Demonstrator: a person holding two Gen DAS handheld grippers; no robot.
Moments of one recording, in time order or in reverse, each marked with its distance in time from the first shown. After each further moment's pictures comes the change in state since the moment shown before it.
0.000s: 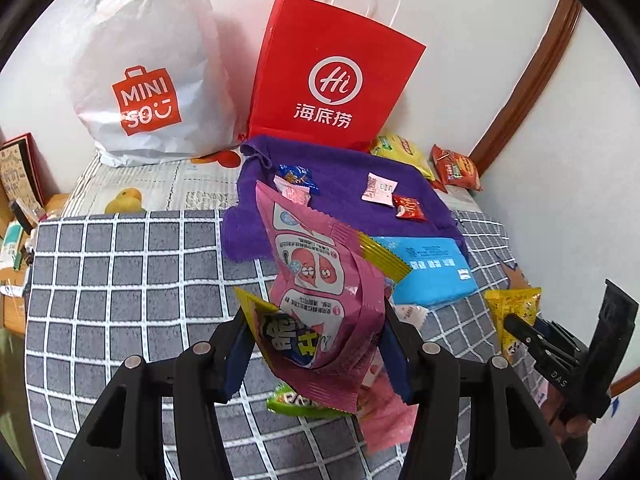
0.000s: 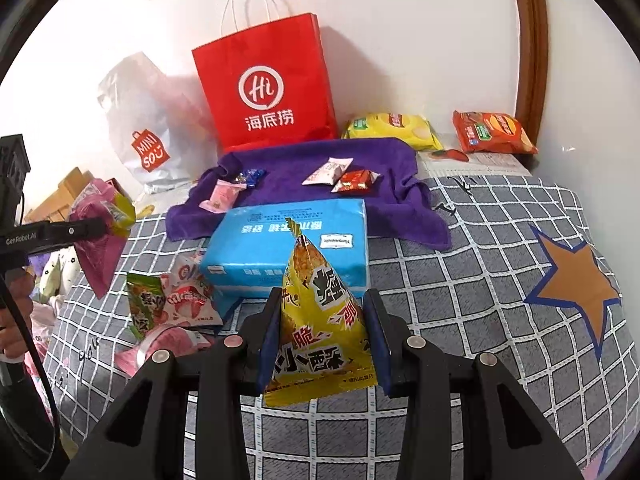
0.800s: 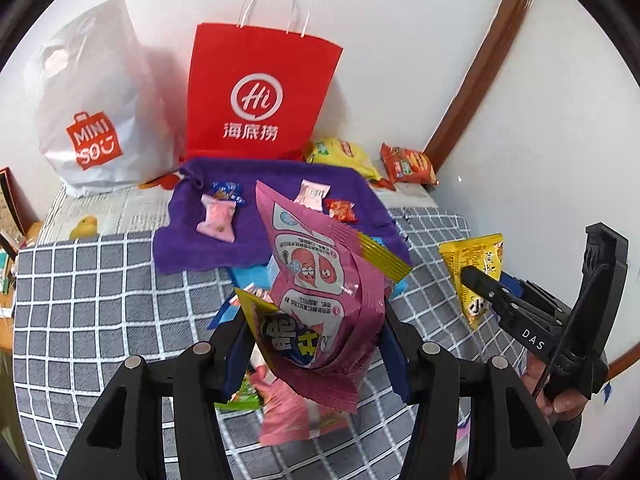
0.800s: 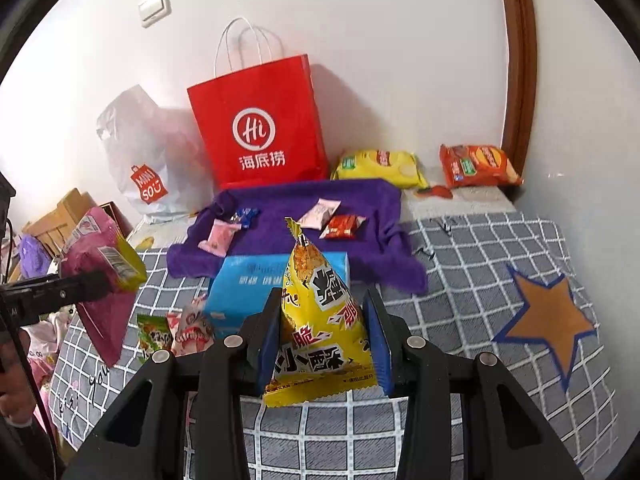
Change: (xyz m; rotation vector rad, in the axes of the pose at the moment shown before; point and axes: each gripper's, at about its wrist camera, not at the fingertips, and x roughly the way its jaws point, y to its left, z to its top) left arm -0.022 -0.090 0.001 0.081 -0.035 -0.050; right arm -0.030 -0.010 0.041 0.000 -0.065 -0.024
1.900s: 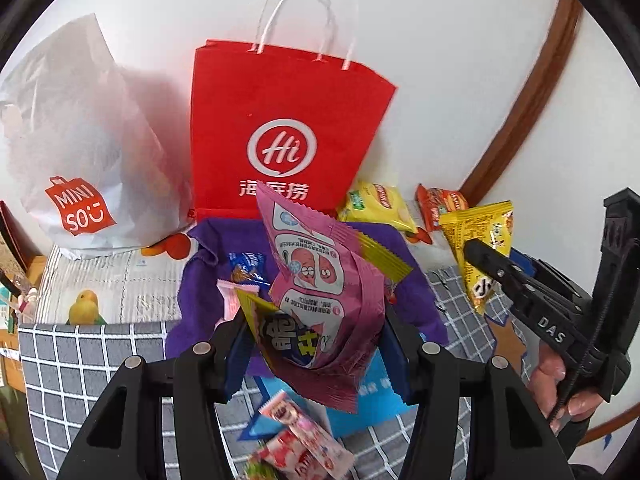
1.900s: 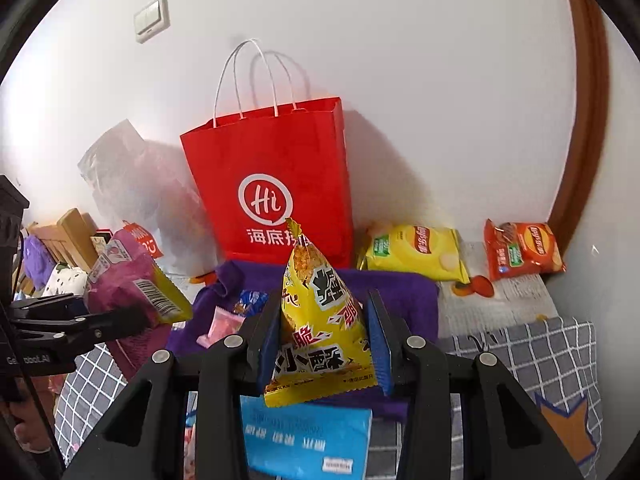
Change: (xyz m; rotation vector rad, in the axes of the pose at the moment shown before) left arm 0.063 0.039 0.111 -0.035 -0.011 0.066; right arm 0.083 0.024 0.129 -0.081 -0.052 0.057
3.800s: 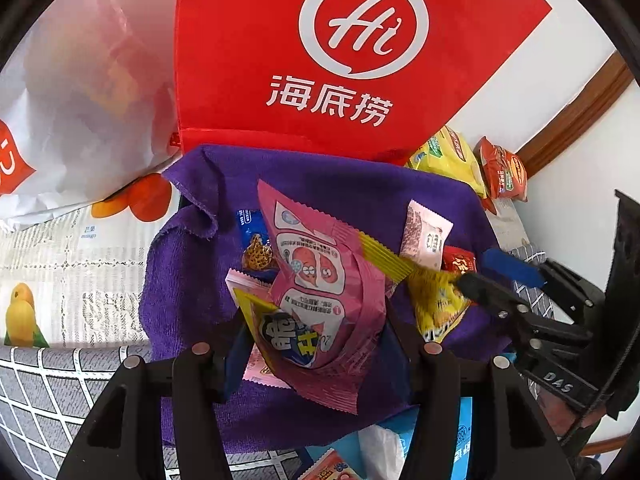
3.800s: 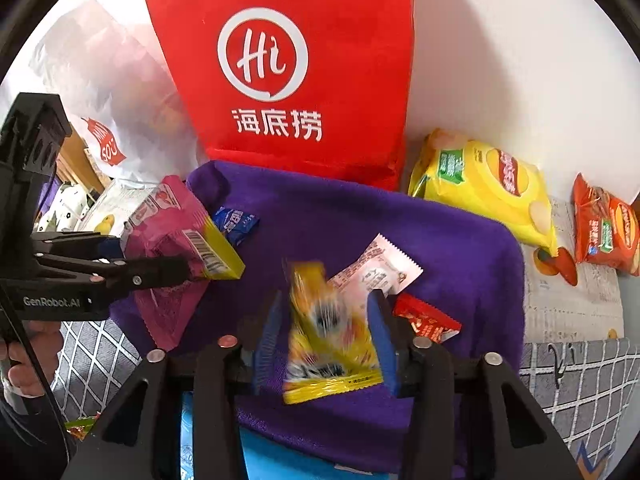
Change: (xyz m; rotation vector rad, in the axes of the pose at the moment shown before) left arm 0.158 0.052 0.001 -0.066 0.245 -0.007; right arm 0.157 0.004 -0.024 -0.138 0.321 0.089
